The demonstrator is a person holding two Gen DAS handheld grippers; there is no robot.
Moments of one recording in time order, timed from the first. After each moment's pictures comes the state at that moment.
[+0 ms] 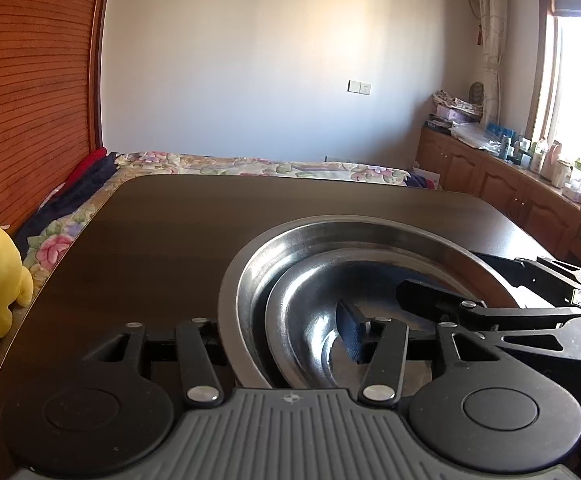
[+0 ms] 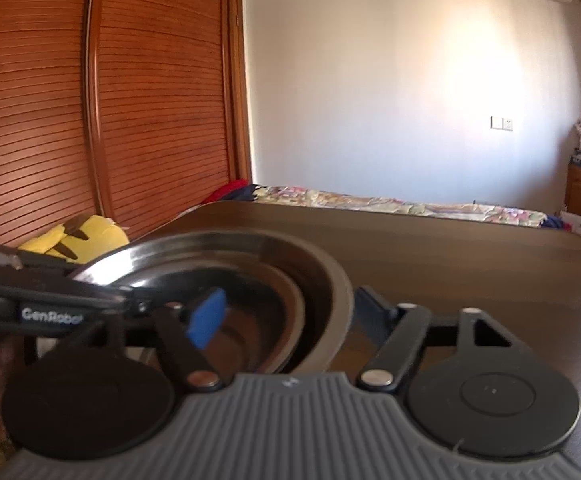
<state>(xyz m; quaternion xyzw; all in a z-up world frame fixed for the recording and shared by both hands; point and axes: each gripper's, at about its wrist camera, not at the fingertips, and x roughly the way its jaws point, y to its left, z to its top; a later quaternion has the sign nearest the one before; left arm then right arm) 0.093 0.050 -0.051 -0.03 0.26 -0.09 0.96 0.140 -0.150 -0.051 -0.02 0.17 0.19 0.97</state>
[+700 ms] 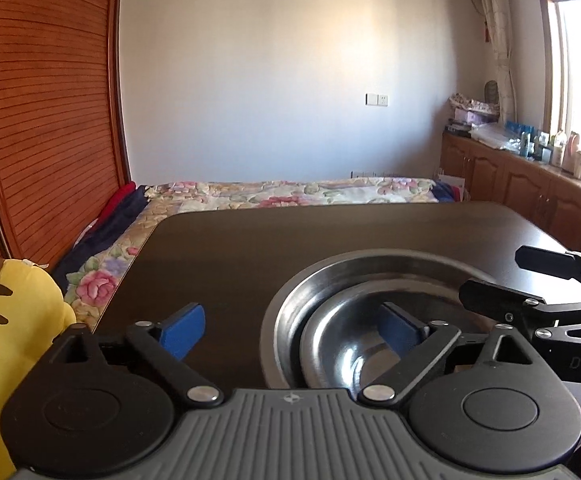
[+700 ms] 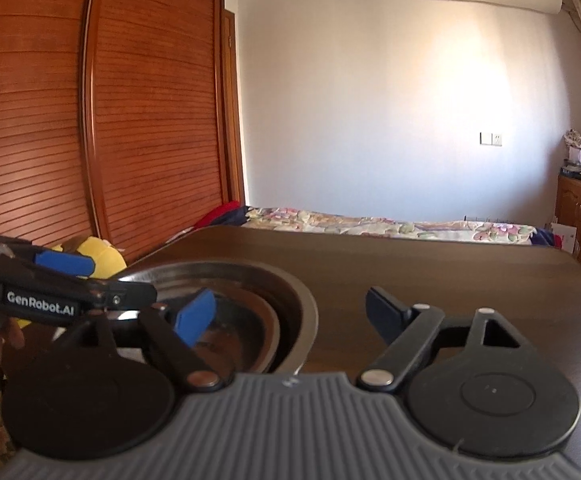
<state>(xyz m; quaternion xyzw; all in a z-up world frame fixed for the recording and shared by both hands) 0.081 0.054 -0.027 0.02 0.23 -0.05 0.97 0.122 -0.163 -0.033 -0.01 0.13 0.18 0.97</state>
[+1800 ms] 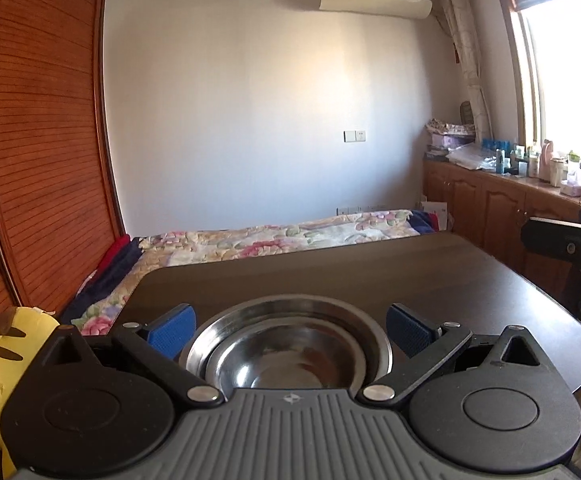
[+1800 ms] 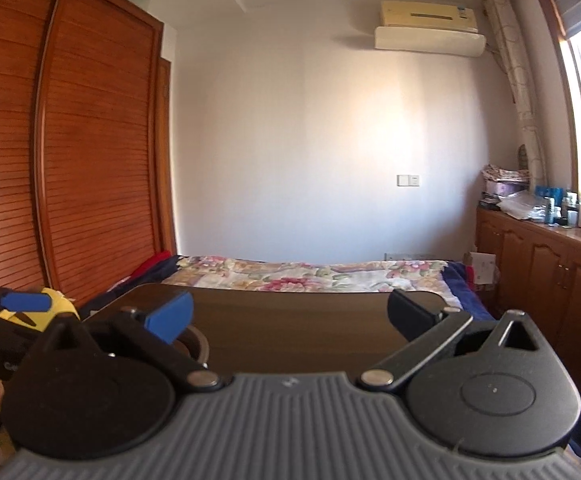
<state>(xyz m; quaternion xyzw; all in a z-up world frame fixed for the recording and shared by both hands) 0.001 -0.024 0.014 0.06 0.16 -0.05 0.98 0.050 -0.233 0.021 0.00 0.08 0.07 0.99</state>
